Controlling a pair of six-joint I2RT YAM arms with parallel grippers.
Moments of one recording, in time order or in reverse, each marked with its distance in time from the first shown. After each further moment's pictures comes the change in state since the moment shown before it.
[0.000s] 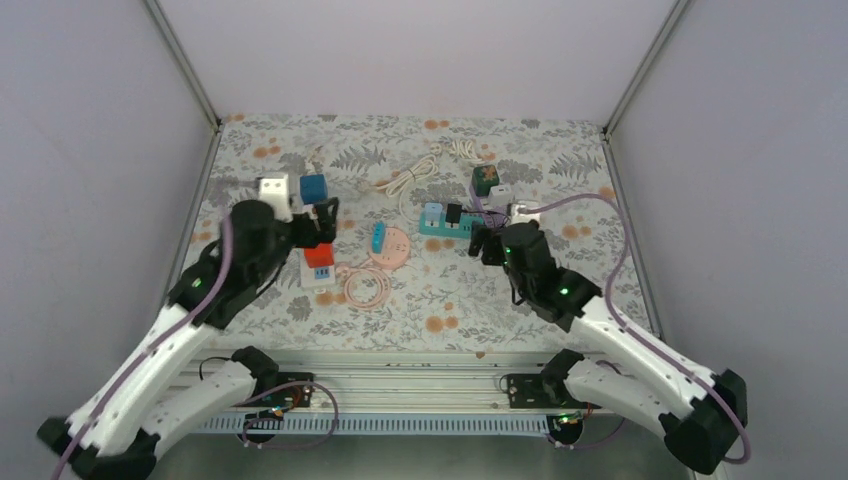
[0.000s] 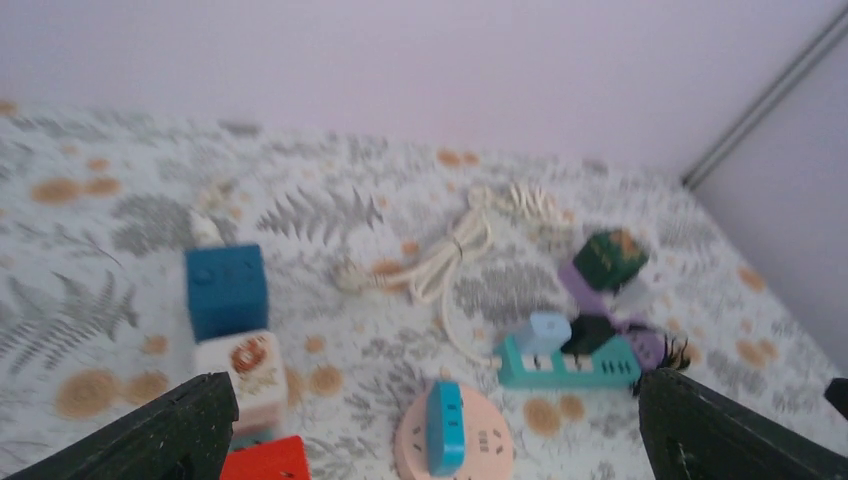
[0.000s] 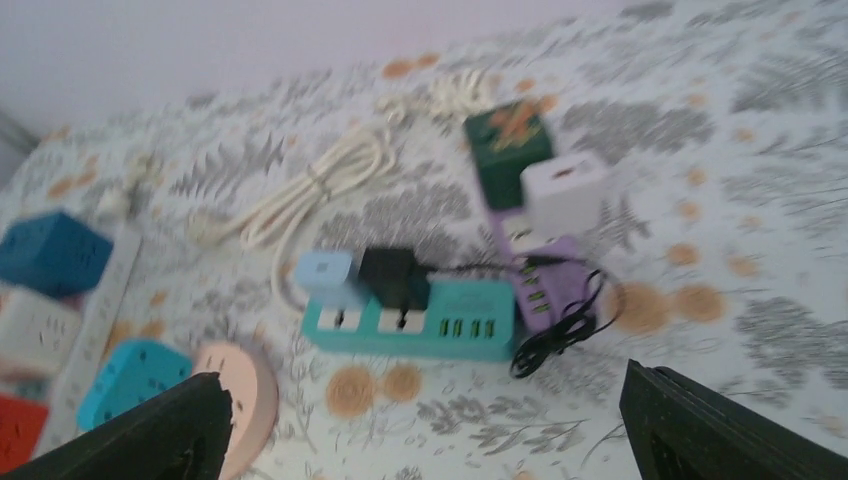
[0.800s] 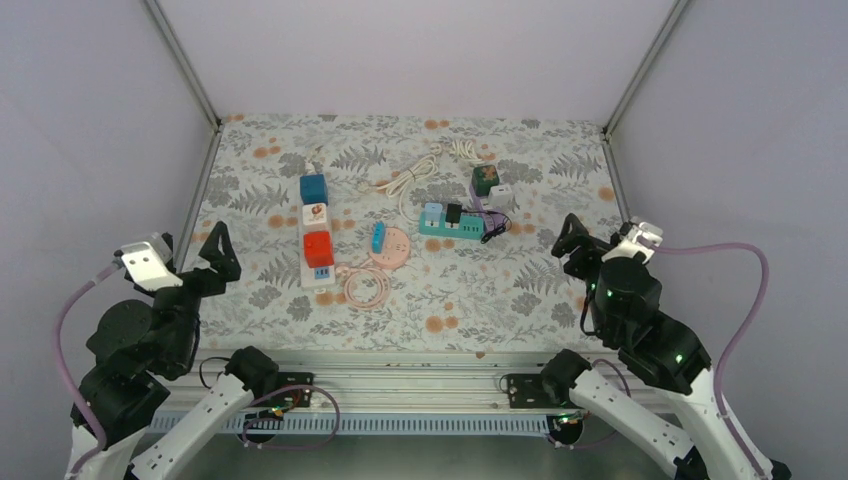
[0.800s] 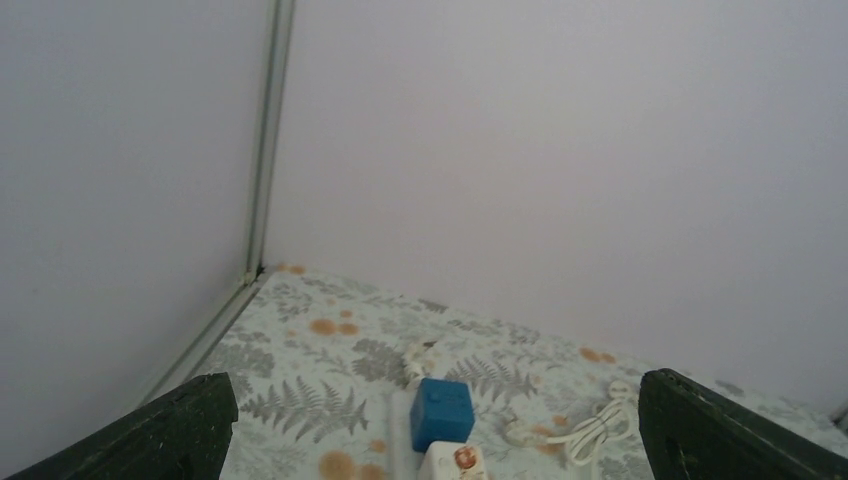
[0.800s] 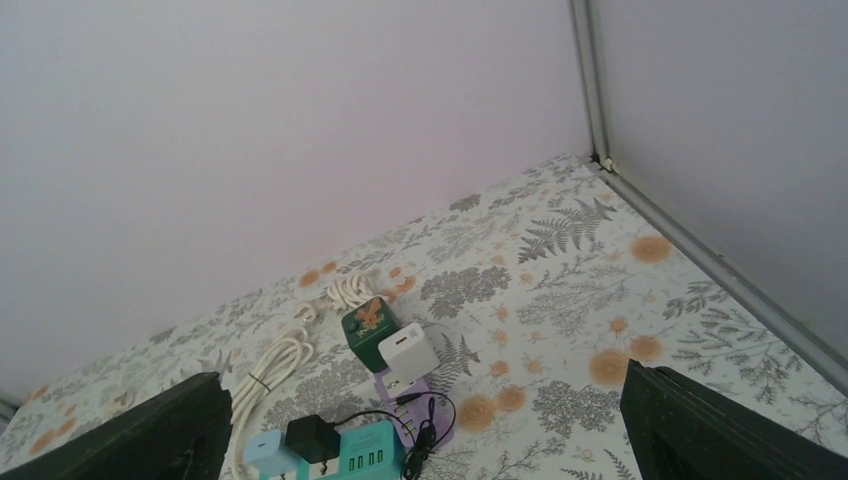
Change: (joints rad) left arm 0.000 -0.598 0.034 -0.204 -0.429 0.118; right arm -0.011 -0.438 0.313 -0.526 0.364 0.082
